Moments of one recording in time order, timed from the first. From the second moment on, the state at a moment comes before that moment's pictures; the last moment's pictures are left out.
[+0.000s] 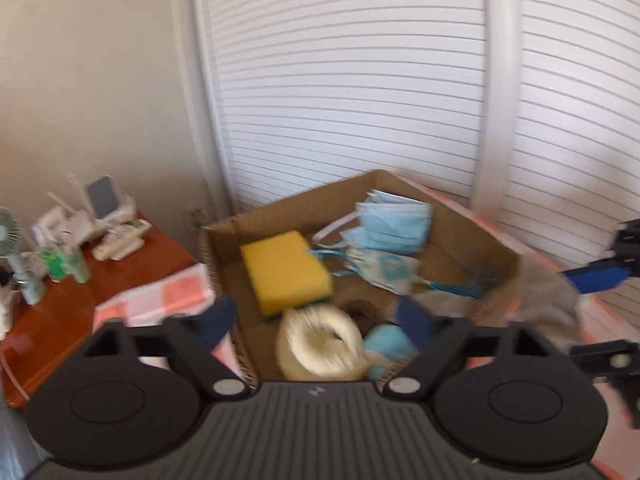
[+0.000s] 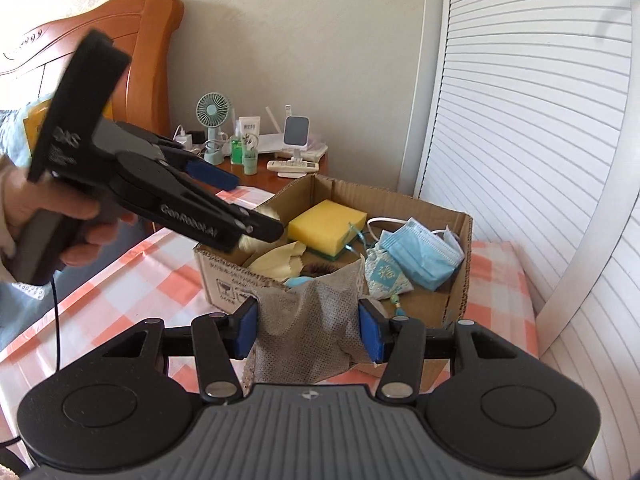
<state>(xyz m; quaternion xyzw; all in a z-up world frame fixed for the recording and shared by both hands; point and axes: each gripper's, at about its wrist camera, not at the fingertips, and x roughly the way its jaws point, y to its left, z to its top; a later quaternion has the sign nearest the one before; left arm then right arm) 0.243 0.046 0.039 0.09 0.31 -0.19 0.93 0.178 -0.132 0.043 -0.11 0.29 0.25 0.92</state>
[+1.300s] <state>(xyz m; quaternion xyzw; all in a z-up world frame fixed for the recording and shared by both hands) 0.139 0.052 0.034 0.02 0.33 0.00 0.94 0.206 -0.133 0.048 -0.03 0.38 0.04 0.93</state>
